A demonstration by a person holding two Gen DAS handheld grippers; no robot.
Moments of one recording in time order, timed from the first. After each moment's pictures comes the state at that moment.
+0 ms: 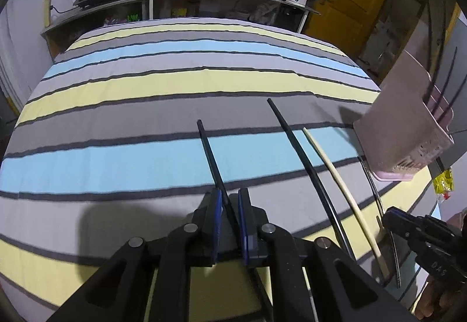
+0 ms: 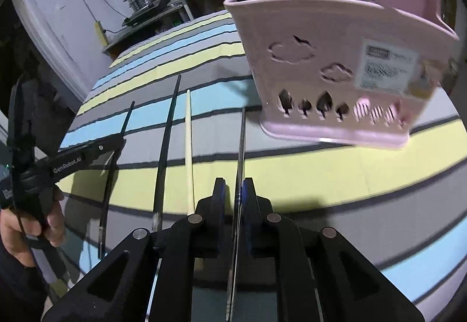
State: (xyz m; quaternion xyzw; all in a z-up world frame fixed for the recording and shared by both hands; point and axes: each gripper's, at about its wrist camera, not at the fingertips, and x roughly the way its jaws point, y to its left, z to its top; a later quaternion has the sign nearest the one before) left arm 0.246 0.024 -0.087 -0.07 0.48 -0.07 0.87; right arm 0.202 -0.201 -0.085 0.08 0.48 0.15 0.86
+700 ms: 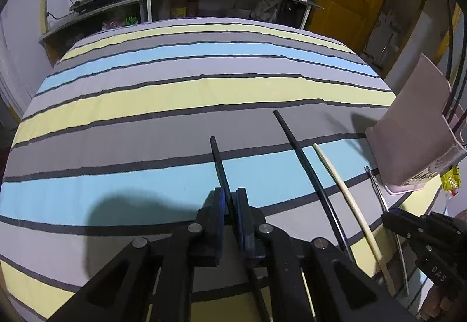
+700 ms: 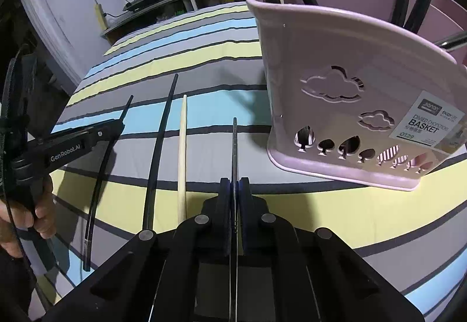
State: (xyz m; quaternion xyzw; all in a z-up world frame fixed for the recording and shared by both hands) left arm 0.268 0.022 -0.086 -0.05 0.49 -0.07 0.87; right arm 0.231 -0.192 -0.086 0.05 0.49 0.16 0.86
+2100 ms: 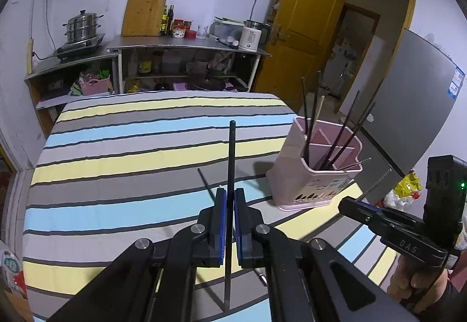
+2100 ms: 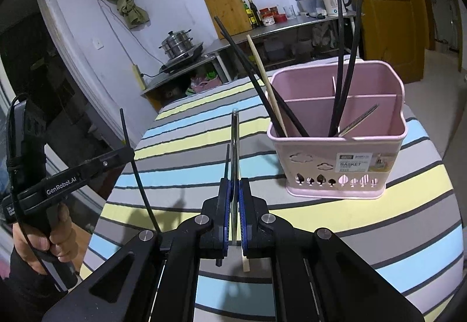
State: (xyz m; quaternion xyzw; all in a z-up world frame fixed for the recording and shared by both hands) left arm 0.184 -0.001 0.060 -0.07 0.38 -0.16 0.91; right arm 0.166 -0.234 0.015 0.14 0.37 0.21 0.89
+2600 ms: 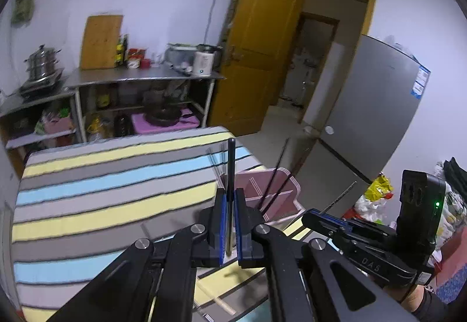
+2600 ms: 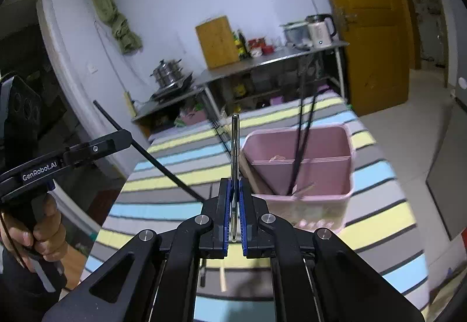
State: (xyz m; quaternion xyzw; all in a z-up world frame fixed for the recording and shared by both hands) left arm 0.205 -0.077 0.143 -0.05 0.32 -0.26 0.91; right arm 0.162 -0.278 0.073 0.14 0.31 0.17 0.93
